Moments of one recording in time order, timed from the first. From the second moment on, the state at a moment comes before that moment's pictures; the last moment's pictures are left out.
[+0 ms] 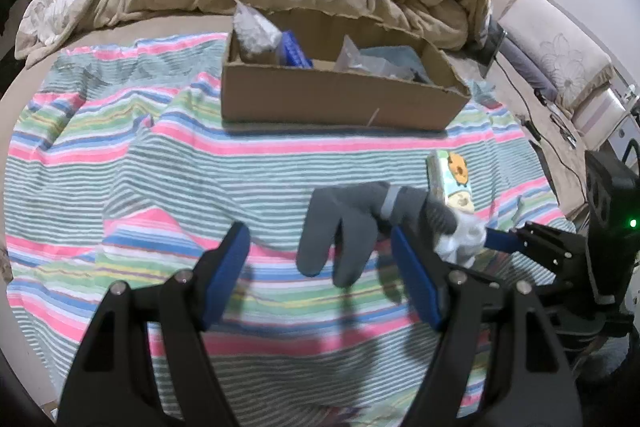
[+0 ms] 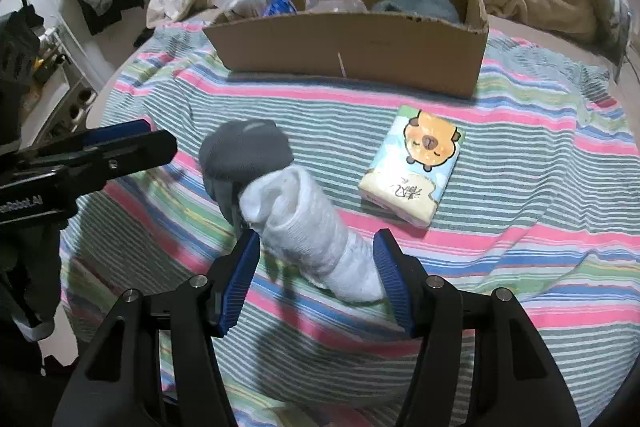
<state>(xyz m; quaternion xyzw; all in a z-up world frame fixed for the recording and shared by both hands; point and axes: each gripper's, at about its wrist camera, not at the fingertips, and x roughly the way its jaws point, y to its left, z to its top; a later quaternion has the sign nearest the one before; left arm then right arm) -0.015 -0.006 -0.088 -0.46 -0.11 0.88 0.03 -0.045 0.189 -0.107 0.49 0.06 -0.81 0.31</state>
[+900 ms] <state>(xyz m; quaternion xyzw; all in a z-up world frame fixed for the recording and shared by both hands) -0.073 0.038 -0.121 -0.47 -0.05 0.88 0.08 -0.078 0.231 -0.080 0.46 0.00 -0.83 0.31</state>
